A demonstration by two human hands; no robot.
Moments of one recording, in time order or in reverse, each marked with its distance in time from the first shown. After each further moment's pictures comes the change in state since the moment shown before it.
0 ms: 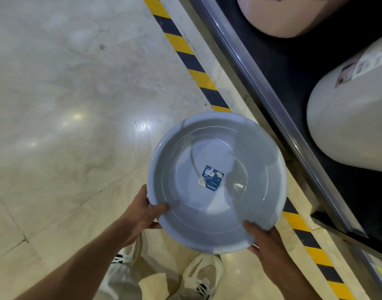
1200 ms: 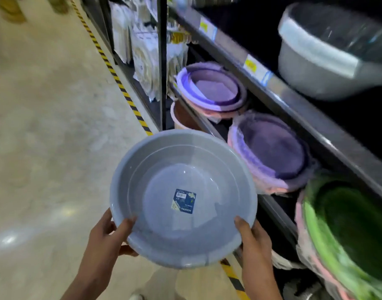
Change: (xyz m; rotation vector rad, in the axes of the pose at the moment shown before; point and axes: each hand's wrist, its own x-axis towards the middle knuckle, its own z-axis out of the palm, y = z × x) left_hand -0.547 0.256 -0.082 -0.240 0.350 0.819; right_hand -0.555 -0.279 0.070 0.075 -0.234 -0.896
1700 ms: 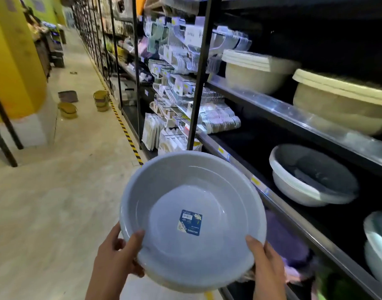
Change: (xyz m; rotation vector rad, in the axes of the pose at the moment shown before) left_hand -0.023 0.249 -0.118 -0.120 0.144 0.237; right_hand -0.058 -0.207 0.146 0.094 0.053 -0.264
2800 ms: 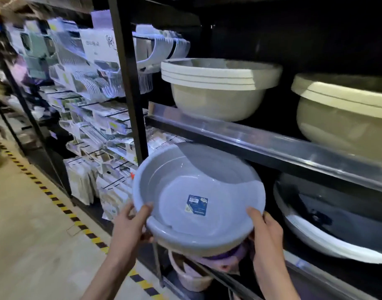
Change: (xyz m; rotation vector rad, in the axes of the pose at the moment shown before) left_hand 0.460 0.078 0.247 0.000 -0.475 -0.012; right_hand 0.360 -0.037 0.163 0.157 0.433 -0.087
